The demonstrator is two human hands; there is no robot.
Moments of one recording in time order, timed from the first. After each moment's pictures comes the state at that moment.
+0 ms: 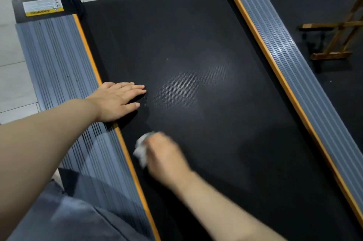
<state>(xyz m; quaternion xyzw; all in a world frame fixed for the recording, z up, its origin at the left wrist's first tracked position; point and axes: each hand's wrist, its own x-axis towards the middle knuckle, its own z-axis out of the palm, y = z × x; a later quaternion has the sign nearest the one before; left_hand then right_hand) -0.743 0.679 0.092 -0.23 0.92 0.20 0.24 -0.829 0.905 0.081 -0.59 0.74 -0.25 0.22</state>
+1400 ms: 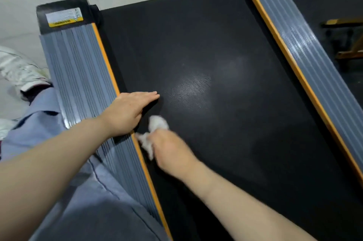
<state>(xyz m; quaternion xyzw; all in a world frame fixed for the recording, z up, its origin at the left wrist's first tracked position) -0.726 0.679 0.078 -0.20 0.94 0.26 0.07 -0.830 0.860 0.064 -0.62 0.72 -0.19 0.24</state>
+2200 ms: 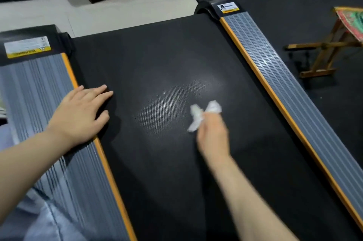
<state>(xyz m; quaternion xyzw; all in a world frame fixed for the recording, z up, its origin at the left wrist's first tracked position) -0.733 0.603 0.073 -0.32 0.94 0.09 0.05 -0.969 0.841 0.083 -0.38 0.90 -0.22 0.06</state>
